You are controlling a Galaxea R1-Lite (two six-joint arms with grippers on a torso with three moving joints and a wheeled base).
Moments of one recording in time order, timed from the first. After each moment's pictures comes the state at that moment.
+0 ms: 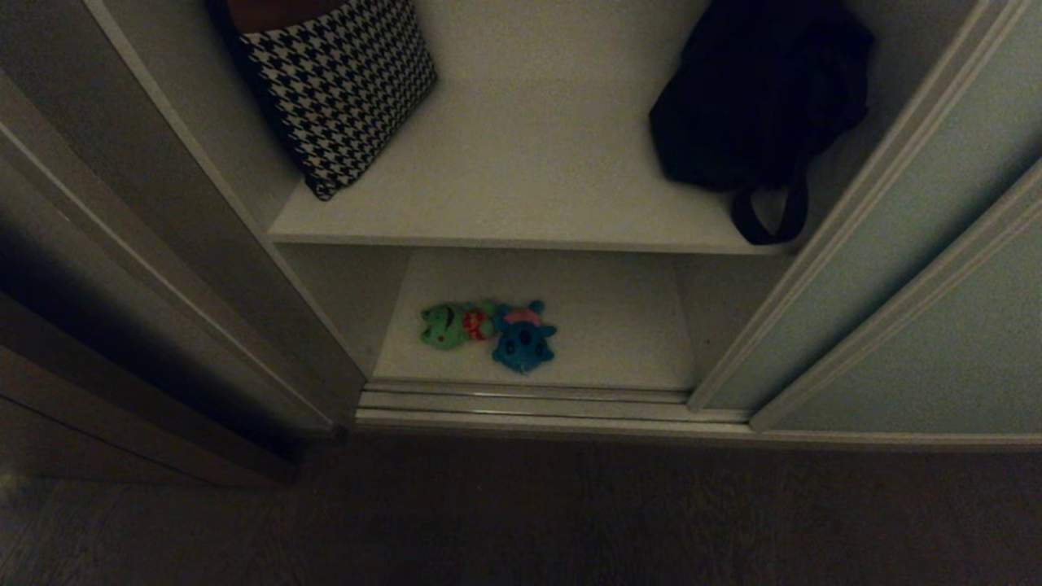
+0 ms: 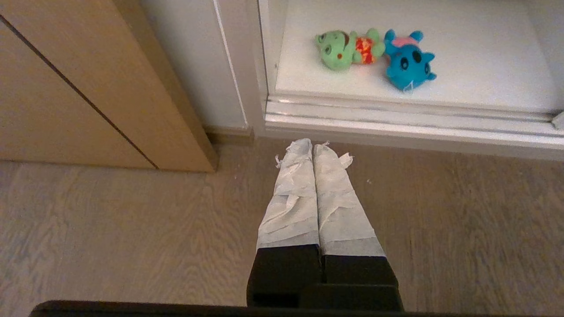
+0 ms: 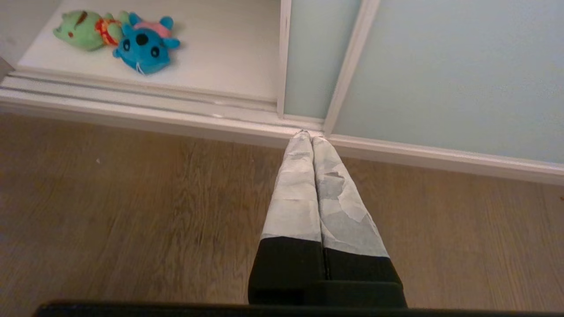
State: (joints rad) left arm 0.01 0.00 0.00 0.00 0.00 0.00; right arm 0.01 0.00 0.00 0.00 0.02 -0.03
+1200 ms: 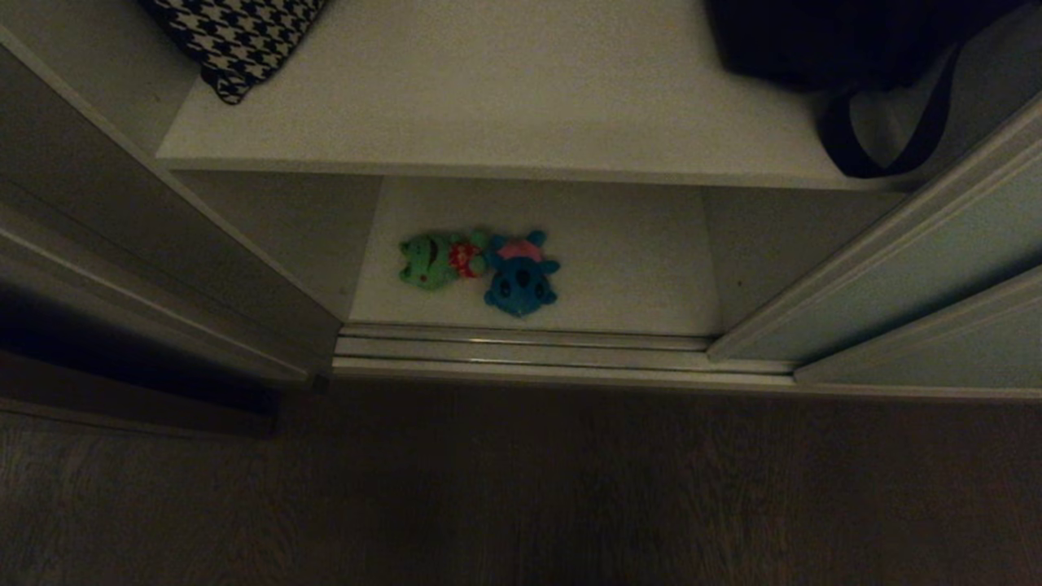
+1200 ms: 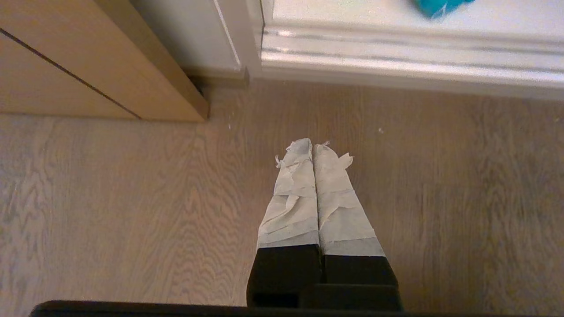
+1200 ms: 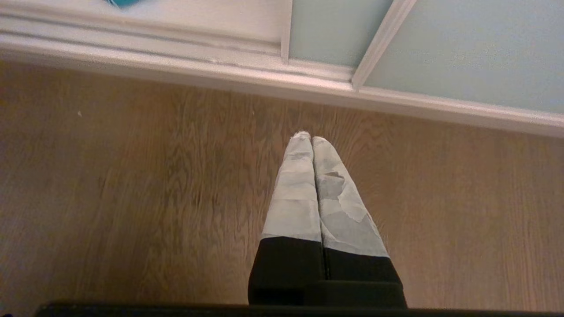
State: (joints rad) left arm 0.01 0.00 -0.01 0.01 0.00 0.01; right arm 0.01 0.00 0.00 0.00 0.02 -0.03
